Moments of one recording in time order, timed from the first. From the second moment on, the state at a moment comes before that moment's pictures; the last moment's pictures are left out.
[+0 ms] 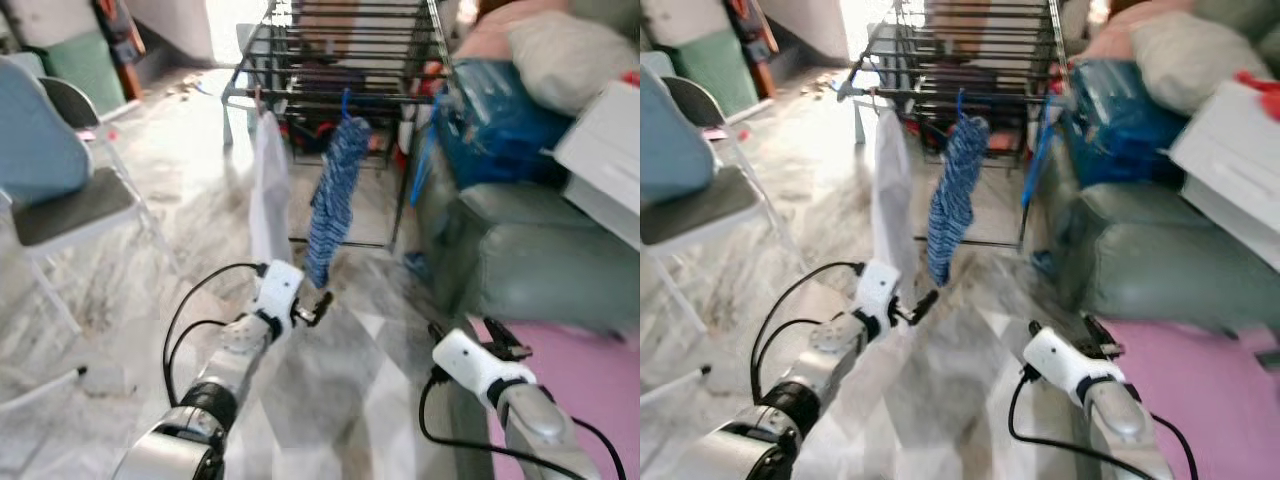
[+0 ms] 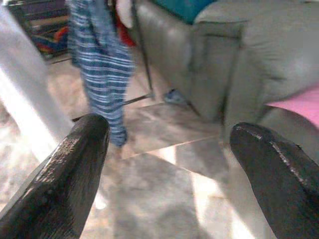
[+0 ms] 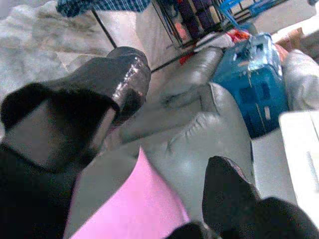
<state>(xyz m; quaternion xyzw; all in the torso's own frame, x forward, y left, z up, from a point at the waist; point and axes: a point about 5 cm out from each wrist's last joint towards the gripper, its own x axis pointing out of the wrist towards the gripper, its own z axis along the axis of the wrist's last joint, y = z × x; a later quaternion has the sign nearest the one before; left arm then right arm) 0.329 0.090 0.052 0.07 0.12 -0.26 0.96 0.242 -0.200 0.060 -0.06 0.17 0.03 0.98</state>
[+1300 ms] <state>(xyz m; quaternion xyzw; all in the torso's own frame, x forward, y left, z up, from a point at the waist) 0.334 0.101 0.053 0.09 0.11 -0.15 0.98 0.247 -0.171 0.069 -0.08 0.12 0.10 0.98</state>
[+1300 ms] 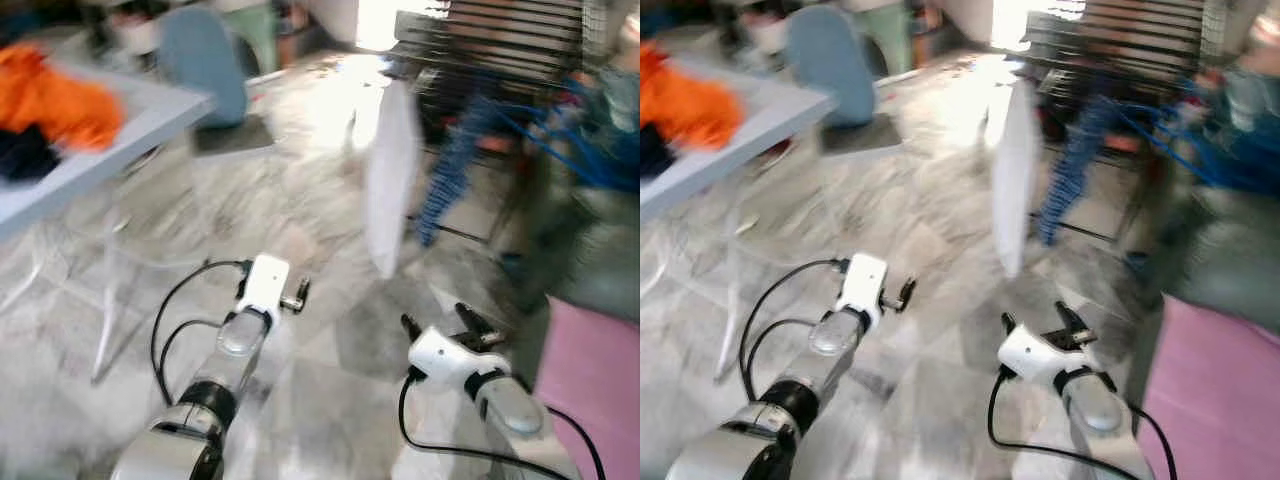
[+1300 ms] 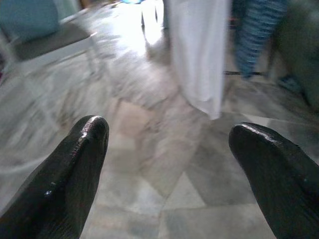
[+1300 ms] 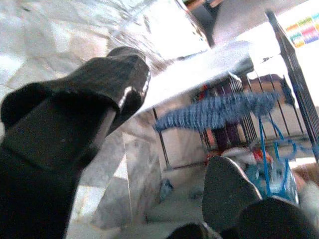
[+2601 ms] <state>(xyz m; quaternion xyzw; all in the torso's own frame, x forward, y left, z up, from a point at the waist) 0.320 0.141 0.059 0.12 0.03 -0.15 0.98 0.254 -0.213 0.105 0.07 0.05 -0.04 1.00</state>
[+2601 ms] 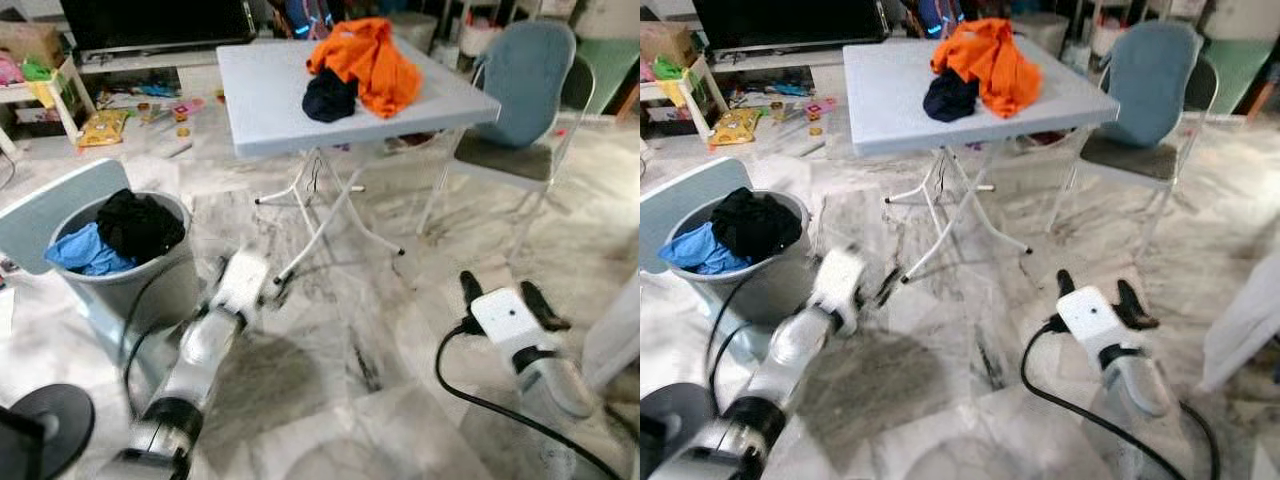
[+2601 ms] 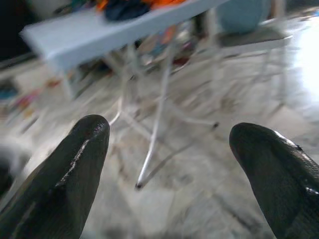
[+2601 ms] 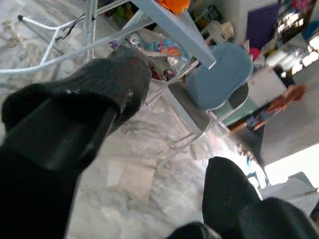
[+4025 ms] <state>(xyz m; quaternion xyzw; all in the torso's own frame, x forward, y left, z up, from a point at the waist) 0.317 0.129 0.058 0.04 0.05 -0.12 0.99 0.228 -0.186 0.076 0.28 0.07 -0.05 0.96</state>
